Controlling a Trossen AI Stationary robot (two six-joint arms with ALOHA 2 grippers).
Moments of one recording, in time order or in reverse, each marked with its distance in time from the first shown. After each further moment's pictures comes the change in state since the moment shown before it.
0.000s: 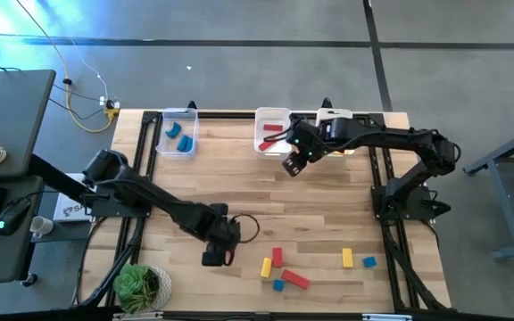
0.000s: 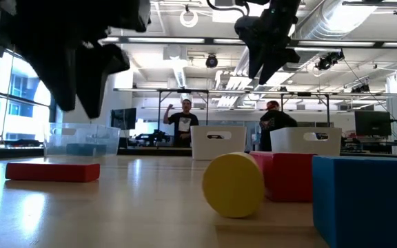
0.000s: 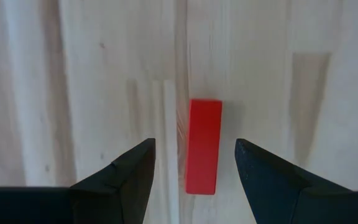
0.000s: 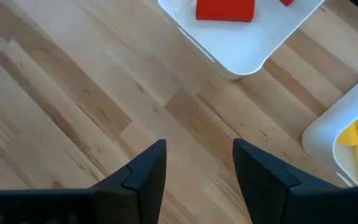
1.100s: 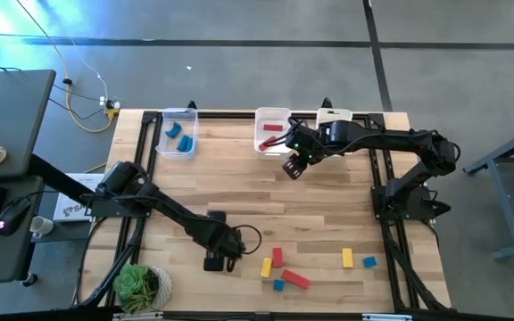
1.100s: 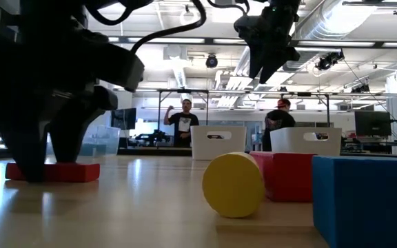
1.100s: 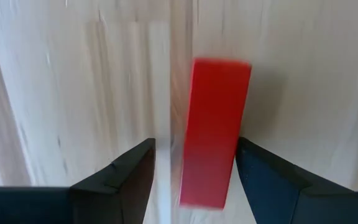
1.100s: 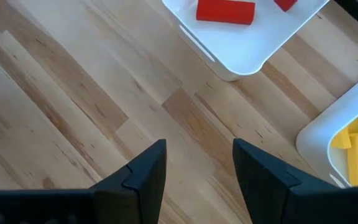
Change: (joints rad) left arm -0.031 0.180 0.004 -0.047 0.030 -0.067; right arm 0.028 0.000 0.000 -0.008 0.040 -0.019
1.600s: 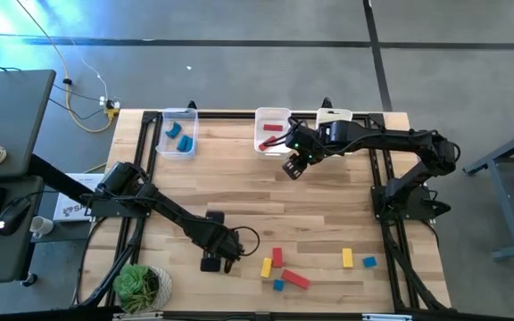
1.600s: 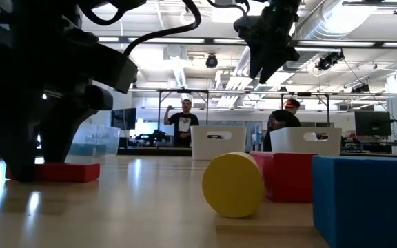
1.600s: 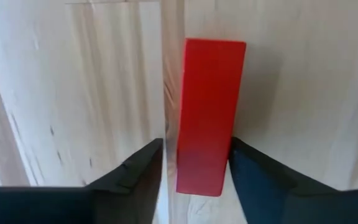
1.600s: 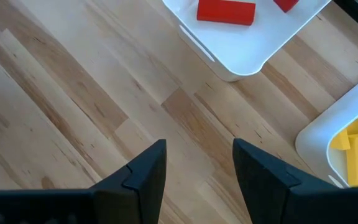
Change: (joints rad) left arm -0.009 0.001 -0.002 -0.019 0.012 0.012; right arm 0.000 0.000 0.000 0.000 0.000 -0.008
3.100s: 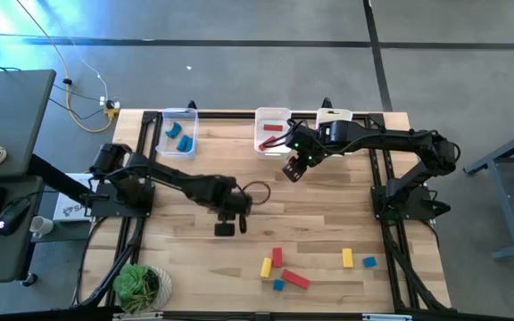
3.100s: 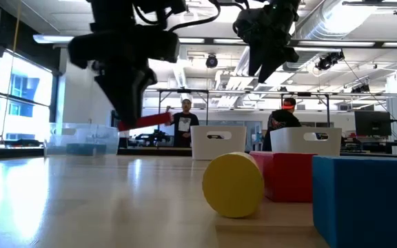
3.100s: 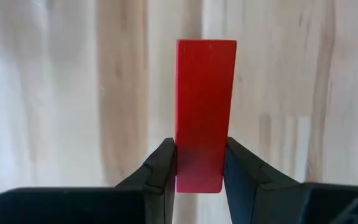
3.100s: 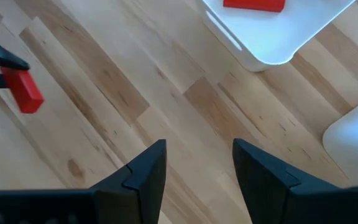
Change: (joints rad) left arm 0.310 -0.189 -0.003 0.070 -0.098 0.303; right arm 0.000 0.000 -0.001 0.011 -0.102 -0.001
